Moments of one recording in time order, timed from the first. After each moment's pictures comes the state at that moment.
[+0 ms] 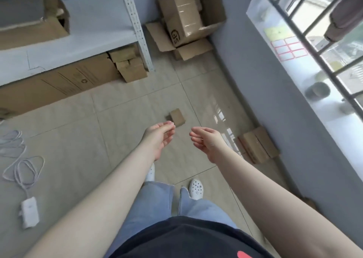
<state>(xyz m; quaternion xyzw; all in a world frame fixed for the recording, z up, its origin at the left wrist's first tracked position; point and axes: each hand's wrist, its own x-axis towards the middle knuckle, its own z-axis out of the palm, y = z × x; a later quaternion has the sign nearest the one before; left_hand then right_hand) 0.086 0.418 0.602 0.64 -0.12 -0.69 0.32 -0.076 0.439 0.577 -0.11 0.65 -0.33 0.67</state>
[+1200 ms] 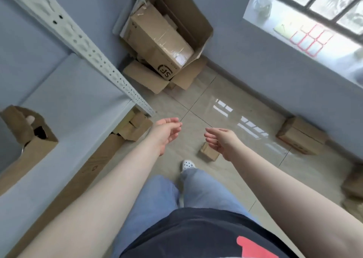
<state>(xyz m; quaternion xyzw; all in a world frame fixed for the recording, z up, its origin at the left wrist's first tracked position) 0.200 -0.063 0.577 0.62 -0.32 -0.71 0.08 0.056 0.051 0.529 0.10 0.69 -0.42 0.58</state>
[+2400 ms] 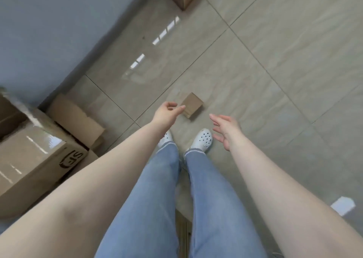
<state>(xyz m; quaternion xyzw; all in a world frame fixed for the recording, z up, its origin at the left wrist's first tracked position) -0.013 -0.023 0.297 0.19 -0.75 -0.38 -0.51 0.099 0.127 0.292 0.66 0.39 -0.61 0.19</state>
